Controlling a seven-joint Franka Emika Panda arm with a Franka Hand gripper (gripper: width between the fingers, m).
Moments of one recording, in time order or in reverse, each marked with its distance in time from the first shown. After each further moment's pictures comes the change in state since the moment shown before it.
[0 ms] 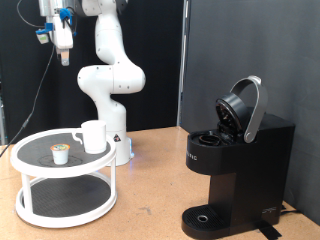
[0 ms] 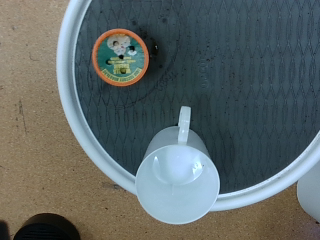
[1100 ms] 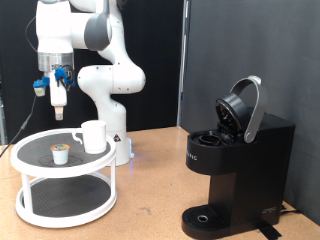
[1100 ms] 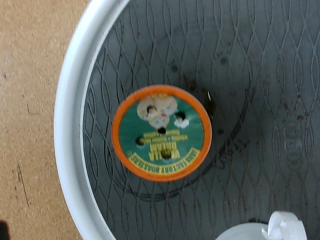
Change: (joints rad) arm -0.020 0.179 -0.042 -0.228 -0.037 0.458 0.062
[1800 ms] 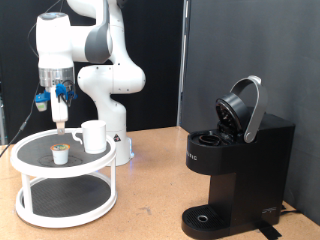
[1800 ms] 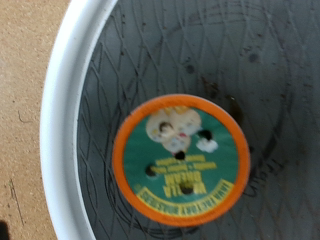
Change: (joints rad) arm 0.000 0.099 -0.007 -0.042 0.012 0.142 0.014
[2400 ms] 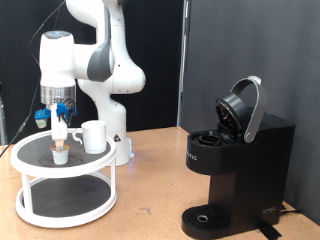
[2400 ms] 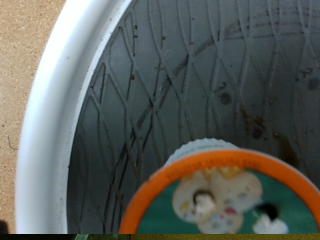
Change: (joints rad) arm -0.002 0.123 0.000 -0.035 -0.025 0.171 0.019
